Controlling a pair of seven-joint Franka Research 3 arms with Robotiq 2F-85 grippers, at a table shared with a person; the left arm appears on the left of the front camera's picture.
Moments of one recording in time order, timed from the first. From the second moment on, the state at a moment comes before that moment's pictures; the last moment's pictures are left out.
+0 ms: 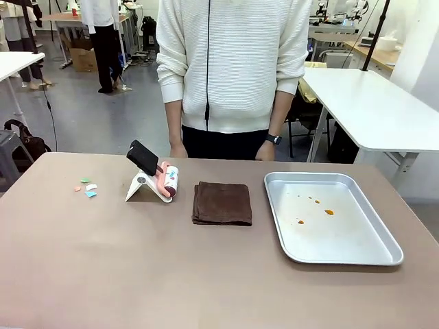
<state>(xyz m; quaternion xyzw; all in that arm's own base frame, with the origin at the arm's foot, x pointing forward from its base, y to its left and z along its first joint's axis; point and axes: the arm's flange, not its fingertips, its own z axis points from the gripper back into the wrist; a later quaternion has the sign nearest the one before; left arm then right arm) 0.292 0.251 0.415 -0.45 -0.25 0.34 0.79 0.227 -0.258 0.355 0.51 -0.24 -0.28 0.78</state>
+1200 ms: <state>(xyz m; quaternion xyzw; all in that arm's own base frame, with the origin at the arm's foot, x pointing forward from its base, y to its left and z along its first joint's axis) 0.323 0.249 0.459 -0.43 -0.27 0.31 0.81 0.259 -0.234 0.410 0.46 -0.29 -0.20 0.82</state>
